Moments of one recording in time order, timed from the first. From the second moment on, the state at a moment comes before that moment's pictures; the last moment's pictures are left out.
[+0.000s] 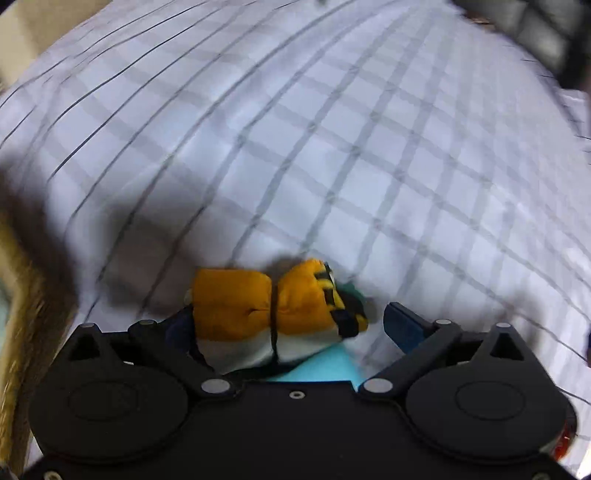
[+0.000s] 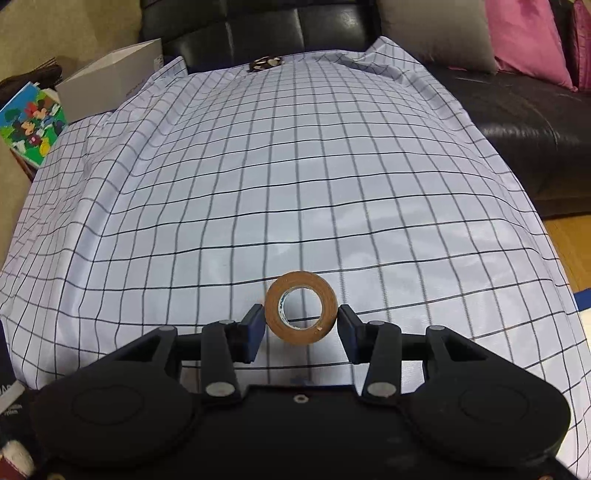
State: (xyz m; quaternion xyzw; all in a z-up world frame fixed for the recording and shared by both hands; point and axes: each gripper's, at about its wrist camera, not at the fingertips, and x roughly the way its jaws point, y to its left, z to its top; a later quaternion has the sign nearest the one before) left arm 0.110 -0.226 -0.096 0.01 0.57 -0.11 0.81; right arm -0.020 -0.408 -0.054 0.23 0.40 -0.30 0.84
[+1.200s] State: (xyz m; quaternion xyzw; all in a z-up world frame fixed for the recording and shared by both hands) left arm 0.109 -0.222 -0.045 0.03 0.50 -0.20 0.84; right arm -0.070 -0.457 -0.066 0.25 0.43 -0.36 0.79
